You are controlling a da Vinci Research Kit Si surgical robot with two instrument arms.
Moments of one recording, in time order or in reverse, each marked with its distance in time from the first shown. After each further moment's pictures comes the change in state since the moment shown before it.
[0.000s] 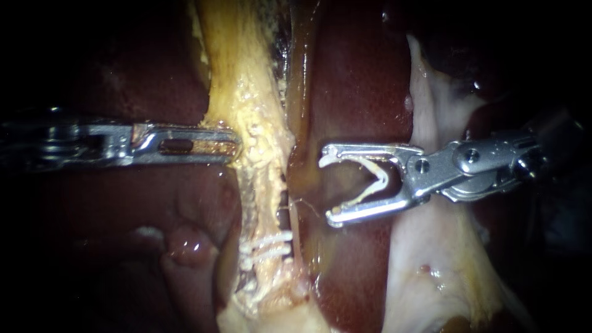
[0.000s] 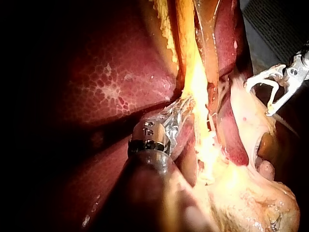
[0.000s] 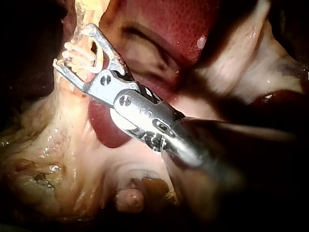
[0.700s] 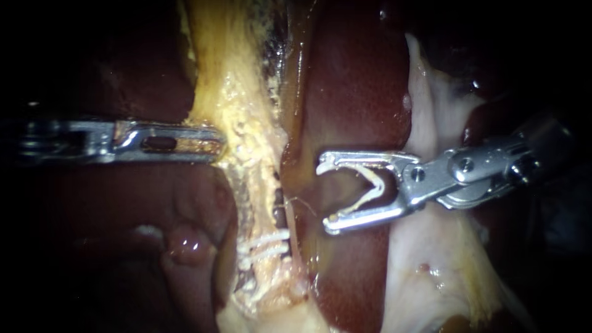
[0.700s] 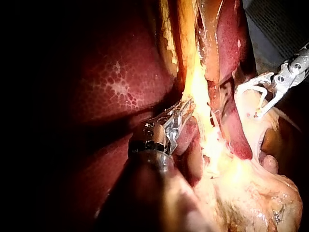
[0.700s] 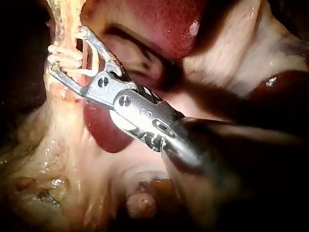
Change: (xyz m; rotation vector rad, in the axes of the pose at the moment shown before) right arm -0.006 0.000 0.003 0.052 -0.044 0.106; left arm -0.001 0.000 -0.007 -0.007 0.001 -0.001
